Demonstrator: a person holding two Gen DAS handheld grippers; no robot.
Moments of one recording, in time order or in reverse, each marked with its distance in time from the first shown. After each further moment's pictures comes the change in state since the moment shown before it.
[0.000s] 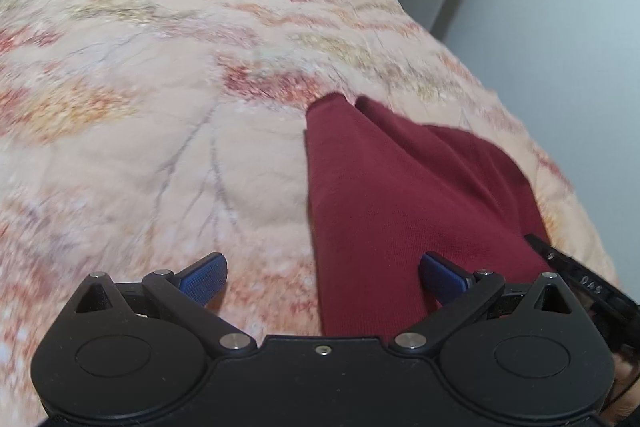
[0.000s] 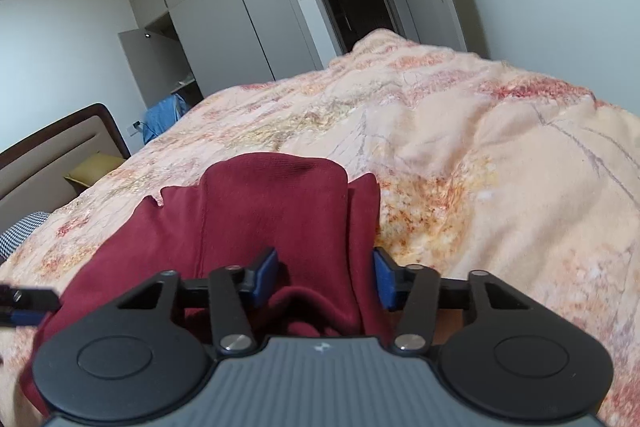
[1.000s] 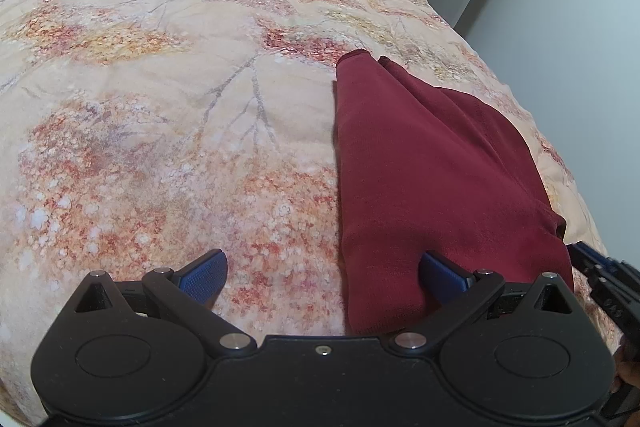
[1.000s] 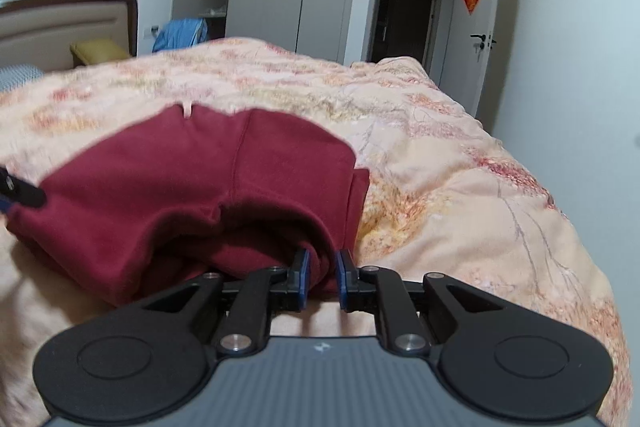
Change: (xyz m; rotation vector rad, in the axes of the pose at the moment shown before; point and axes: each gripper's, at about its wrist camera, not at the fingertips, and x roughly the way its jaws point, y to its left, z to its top) left arm -0.047 0.010 -0.055 -0.115 0.022 0.031; right arm -0.085 0.045 -0.015 -0.434 0.047 -0.134
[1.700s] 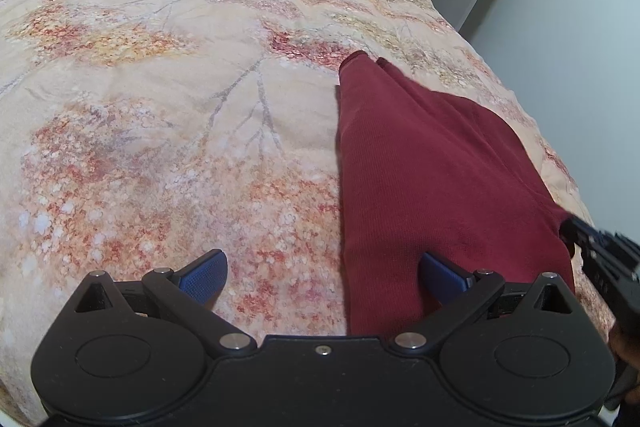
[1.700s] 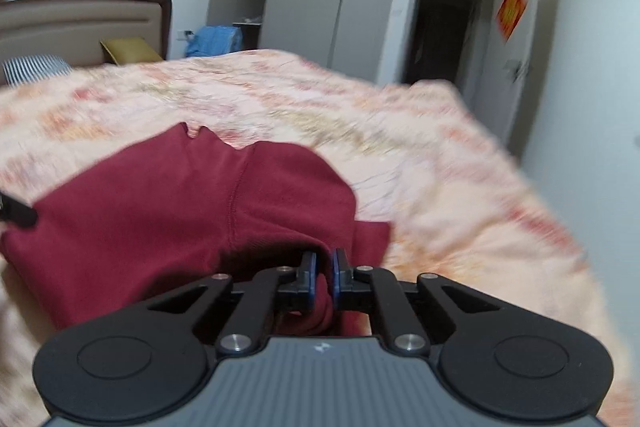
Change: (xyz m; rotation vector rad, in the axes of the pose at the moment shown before) left arm 0.002 0.002 0.005 -0.015 -0.007 0.004; right arm 0.029 0.009 0.025 -0.137 -0.054 0.025
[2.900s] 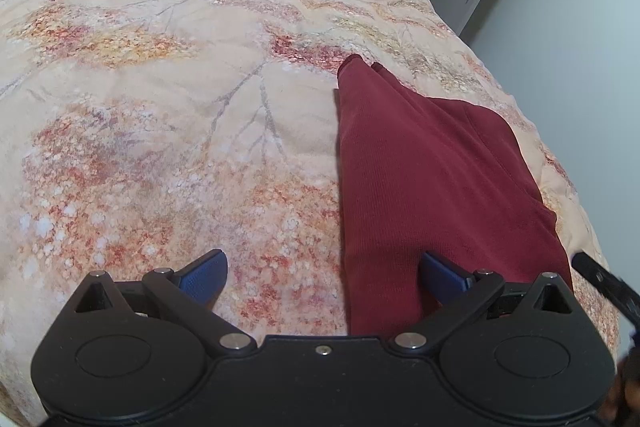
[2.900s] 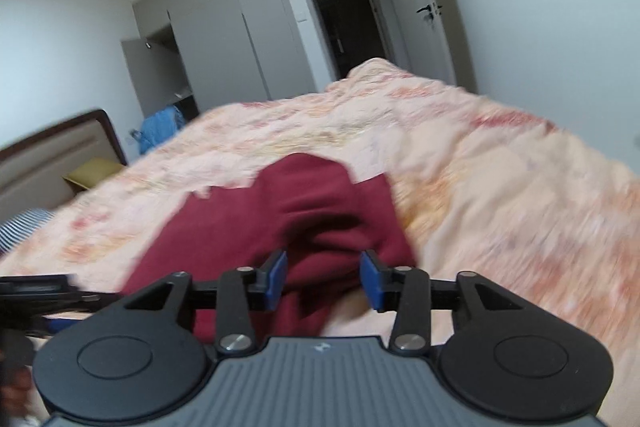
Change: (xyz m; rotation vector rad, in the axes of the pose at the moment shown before) left arm 0.000 0.002 0.001 -0.003 -0.008 0.003; right arm -0.047 0.003 -0.021 0.532 -0.030 -0.008
